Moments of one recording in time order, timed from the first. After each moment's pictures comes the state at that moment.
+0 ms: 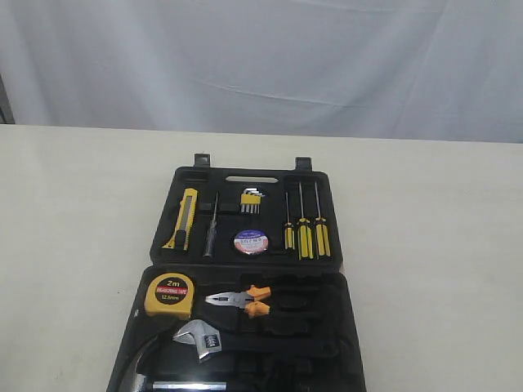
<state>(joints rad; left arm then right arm) -0.02 0.00 0.00 -0.02 0.27 -0.03 1.11 1.69 -0.76 -1.02 0.67 0.92</state>
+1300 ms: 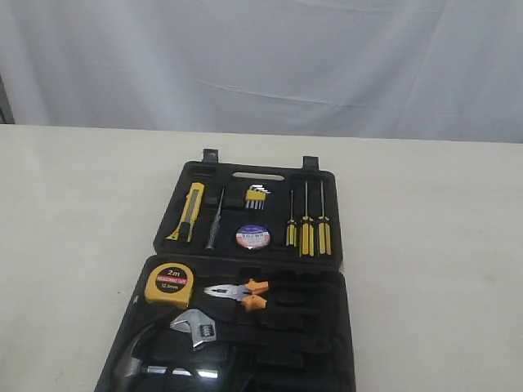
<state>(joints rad) -0.02 0.00 0.00 -0.02 0.27 -0.03 1.02 1.91 -0.84 -1.18 0.59 0.99</state>
